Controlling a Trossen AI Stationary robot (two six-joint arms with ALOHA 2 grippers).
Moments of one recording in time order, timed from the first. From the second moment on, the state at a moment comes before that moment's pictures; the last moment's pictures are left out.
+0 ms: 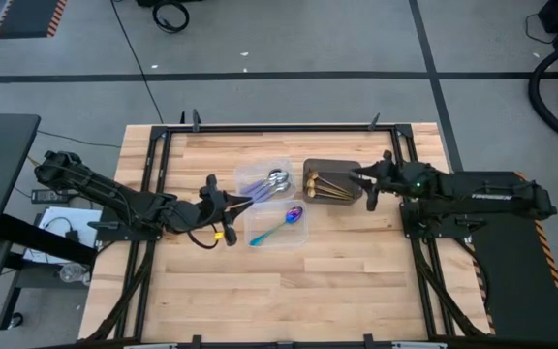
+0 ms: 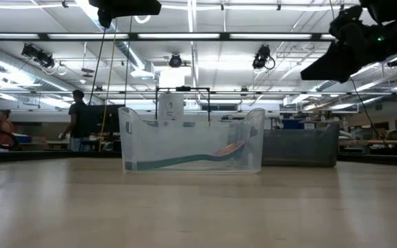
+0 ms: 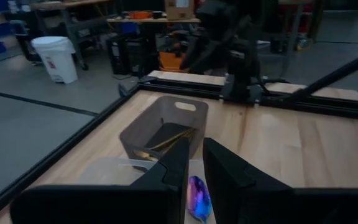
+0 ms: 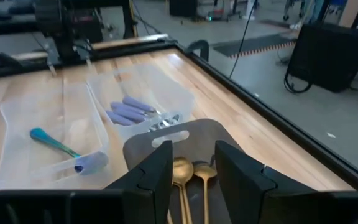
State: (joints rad) left arm -0.36 1.13 0.73 0.17 -0.74 -0.15; right arm -0.16 0.47 0.31 -0.13 0.27 0.08
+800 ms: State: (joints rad) left arm -0.24 1.04 0.38 0.61 -0.63 -0.19; right arm -0.16 0.01 0.14 -0.27 0.19 0.16
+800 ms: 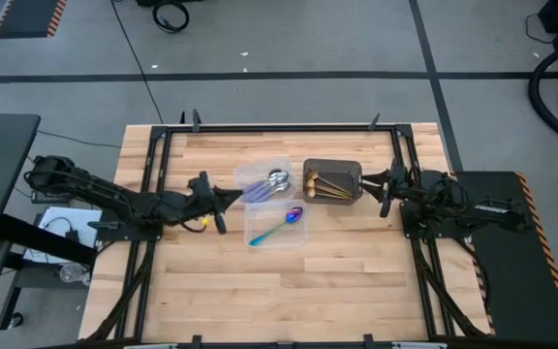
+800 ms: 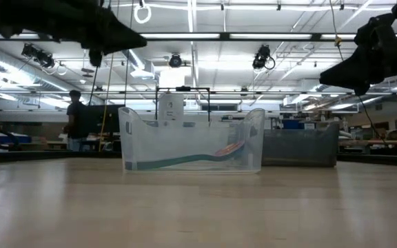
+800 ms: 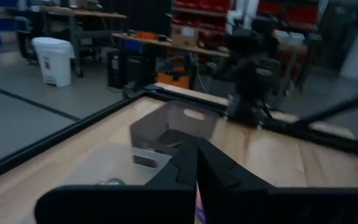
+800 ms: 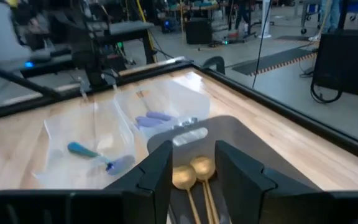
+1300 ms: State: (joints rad) left arm -0.22 0.80 0.07 0.88 -0.63 -0.19; right arm -0.16 0.02 0.01 0.04 0.16 0.20
